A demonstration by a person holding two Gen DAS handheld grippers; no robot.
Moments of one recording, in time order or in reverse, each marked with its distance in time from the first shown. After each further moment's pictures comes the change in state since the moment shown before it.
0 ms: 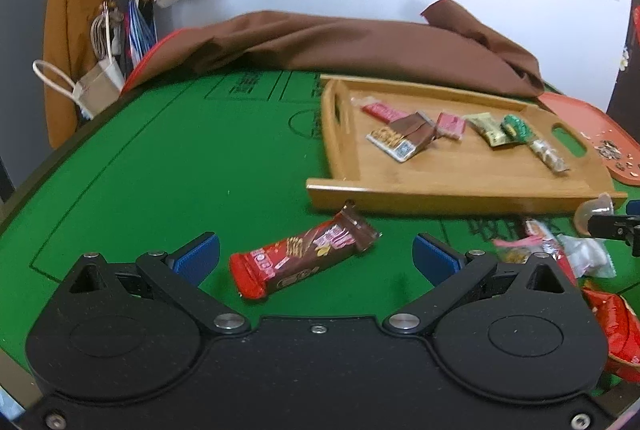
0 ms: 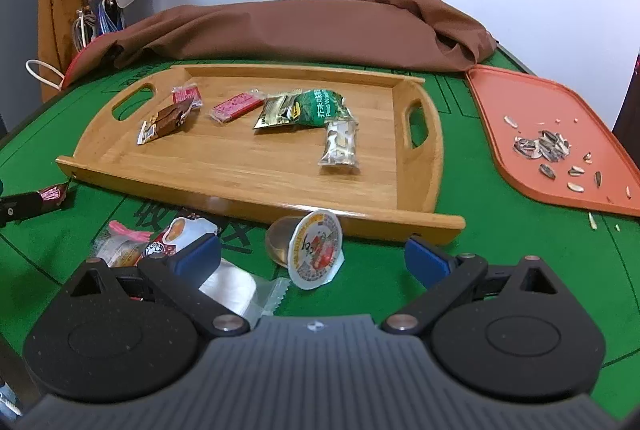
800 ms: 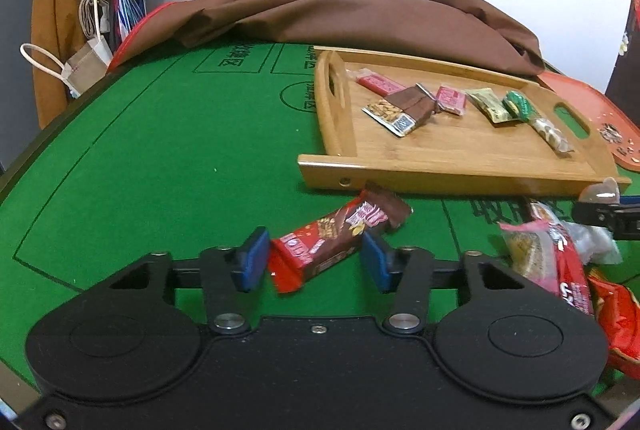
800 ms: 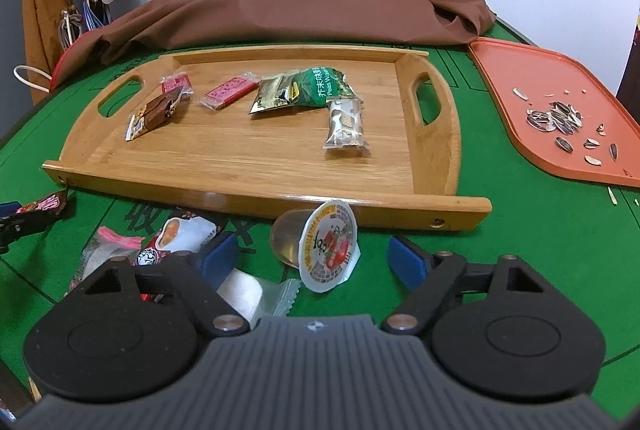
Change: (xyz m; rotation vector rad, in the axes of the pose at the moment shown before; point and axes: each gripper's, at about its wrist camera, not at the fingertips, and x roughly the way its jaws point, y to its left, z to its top) left arm 0.016 -0.003 0.000 0.005 0.081 -0.028; right arm 0.022 0.005 0.000 0.056 0.051 -0.003
